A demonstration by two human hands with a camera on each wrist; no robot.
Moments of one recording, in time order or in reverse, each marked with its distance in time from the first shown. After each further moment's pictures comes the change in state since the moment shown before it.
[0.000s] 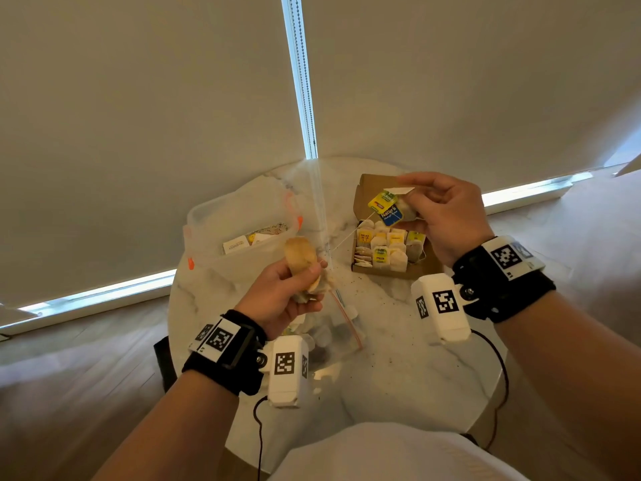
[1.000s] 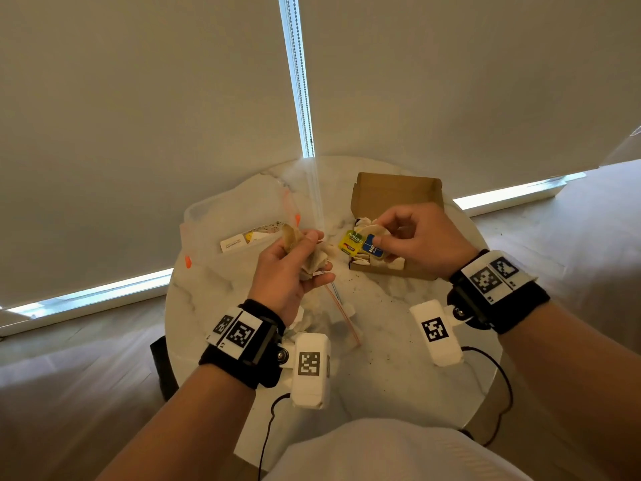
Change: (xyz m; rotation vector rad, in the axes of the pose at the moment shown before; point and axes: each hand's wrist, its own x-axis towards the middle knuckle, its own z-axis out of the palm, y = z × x) left_hand 0.003 0.010 0.029 -0.085 0.183 0.195; right_hand -0.008 0.018 -0.004 -0.499 -0.396 -0.067
